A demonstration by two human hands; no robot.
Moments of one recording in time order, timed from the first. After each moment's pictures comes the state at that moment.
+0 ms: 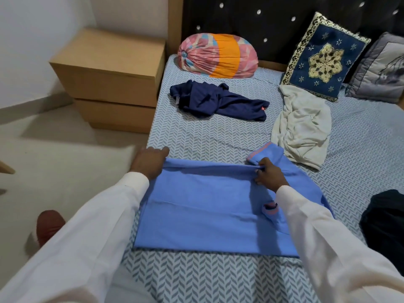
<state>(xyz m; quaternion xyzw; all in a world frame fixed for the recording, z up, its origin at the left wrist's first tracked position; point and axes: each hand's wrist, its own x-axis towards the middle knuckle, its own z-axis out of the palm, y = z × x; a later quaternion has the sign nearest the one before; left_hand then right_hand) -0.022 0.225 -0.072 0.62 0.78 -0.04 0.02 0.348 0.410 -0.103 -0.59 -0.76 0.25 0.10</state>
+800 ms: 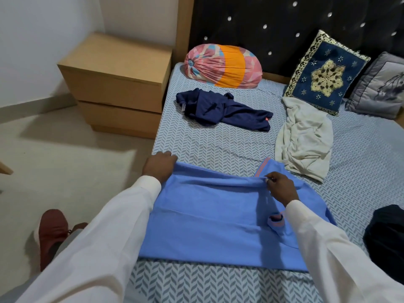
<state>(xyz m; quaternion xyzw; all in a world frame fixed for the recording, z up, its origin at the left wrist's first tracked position) -0.028 0.247 -0.100 0.61 0.79 0.02 0.02 0.356 0.408 -0.093 -0.62 -0.74 0.23 0.08</state>
